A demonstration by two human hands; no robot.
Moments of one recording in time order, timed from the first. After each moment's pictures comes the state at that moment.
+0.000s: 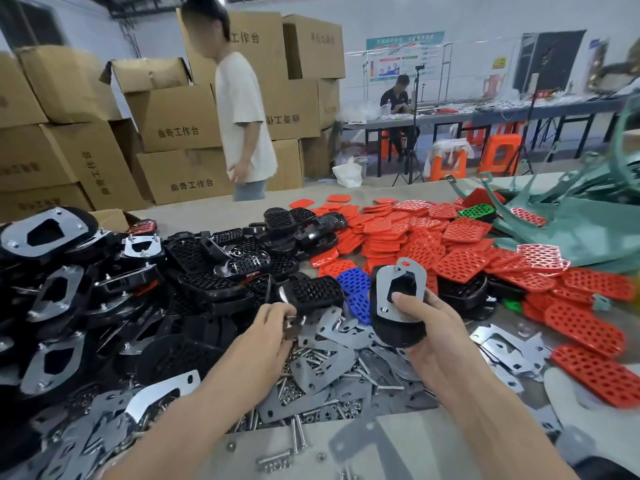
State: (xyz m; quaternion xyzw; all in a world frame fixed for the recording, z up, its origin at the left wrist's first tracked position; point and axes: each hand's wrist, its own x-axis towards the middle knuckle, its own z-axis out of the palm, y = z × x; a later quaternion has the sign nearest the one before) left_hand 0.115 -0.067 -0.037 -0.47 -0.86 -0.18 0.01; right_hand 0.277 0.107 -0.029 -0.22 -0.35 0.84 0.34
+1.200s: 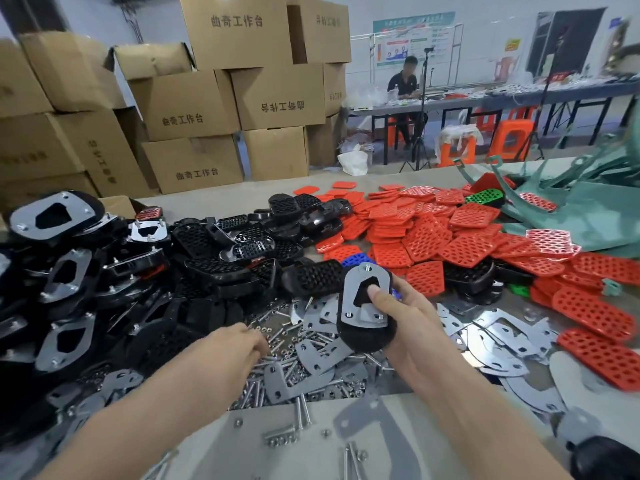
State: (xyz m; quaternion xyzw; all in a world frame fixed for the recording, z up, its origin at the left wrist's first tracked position) left_hand 0.126 -0.116 0.001 -0.45 -0.89 0.02 -0.08; right_hand 0.261 0.082 -0.040 -0.18 -0.38 0.86 0.29
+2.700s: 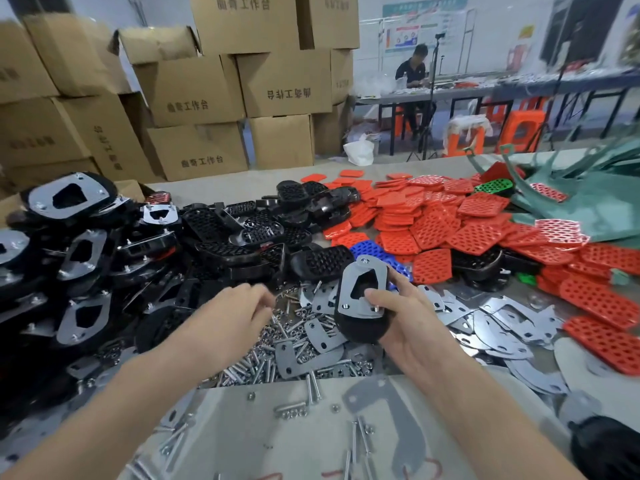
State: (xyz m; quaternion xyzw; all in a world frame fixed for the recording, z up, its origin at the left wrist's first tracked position) left_hand 0.110 -0.110 0.001 -0.43 -0.90 -0.10 -0.04; right_hand 0.259 0.070 -0.042 -0.18 -0.35 0.89 0.25
